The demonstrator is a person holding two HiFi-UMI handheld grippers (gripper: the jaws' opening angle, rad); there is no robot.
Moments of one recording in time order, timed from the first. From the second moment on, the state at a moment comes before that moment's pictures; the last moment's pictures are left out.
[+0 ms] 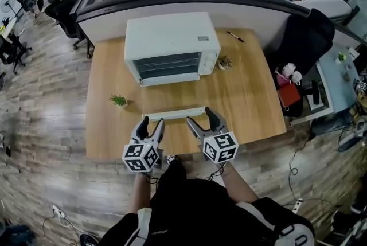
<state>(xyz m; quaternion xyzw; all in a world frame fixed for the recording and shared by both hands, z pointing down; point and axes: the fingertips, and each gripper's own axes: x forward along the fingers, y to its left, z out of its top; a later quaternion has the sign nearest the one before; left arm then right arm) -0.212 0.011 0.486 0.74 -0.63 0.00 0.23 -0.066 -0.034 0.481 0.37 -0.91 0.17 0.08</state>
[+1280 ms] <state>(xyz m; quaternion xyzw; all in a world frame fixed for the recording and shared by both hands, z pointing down) -0.295 -0.191 0.556 0.73 -0.59 -0.07 0.35 -0.142 -0.226 0.555 0.41 -0.85 0.32 0.06</state>
